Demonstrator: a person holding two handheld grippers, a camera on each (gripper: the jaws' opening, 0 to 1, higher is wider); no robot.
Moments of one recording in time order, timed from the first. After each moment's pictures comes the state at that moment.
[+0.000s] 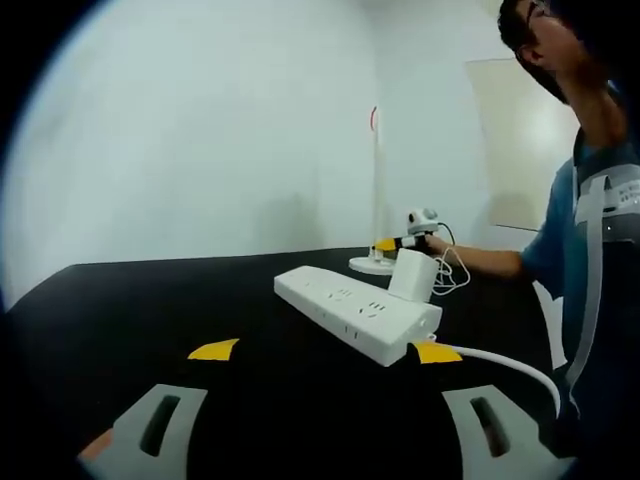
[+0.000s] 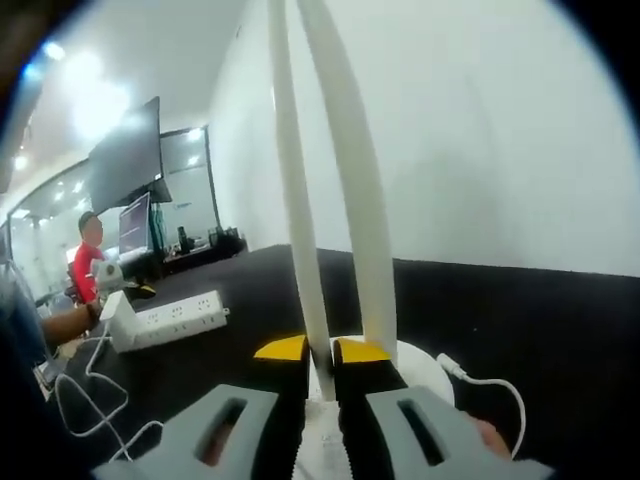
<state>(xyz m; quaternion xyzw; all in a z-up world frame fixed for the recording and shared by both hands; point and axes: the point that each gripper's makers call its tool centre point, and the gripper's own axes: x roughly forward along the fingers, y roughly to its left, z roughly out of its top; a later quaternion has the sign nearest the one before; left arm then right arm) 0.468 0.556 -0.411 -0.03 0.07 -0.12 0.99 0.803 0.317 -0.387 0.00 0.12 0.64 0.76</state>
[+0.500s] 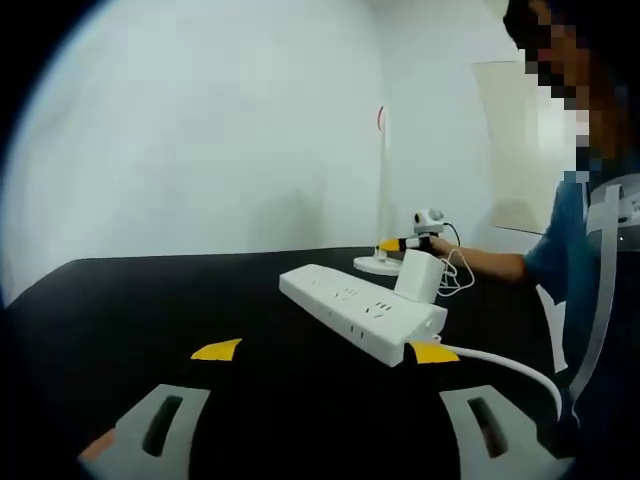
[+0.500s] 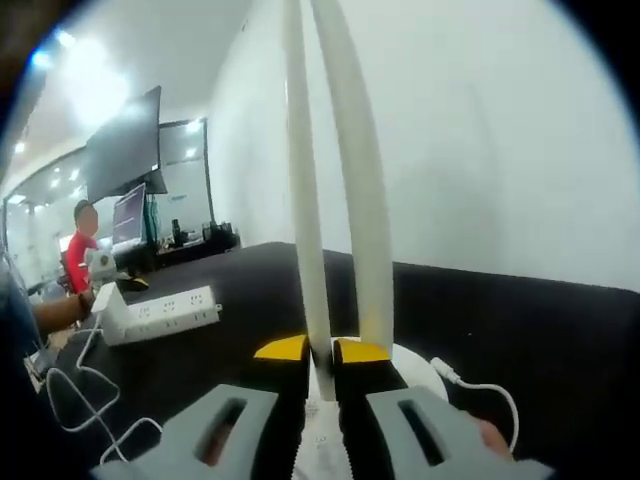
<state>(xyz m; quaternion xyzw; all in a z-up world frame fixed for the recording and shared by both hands) 0.468 0.559 -0.411 -0.04 0.07 -0.11 0.99 0.803 0.316 -0.388 0.00 0.11 0.64 0.76</state>
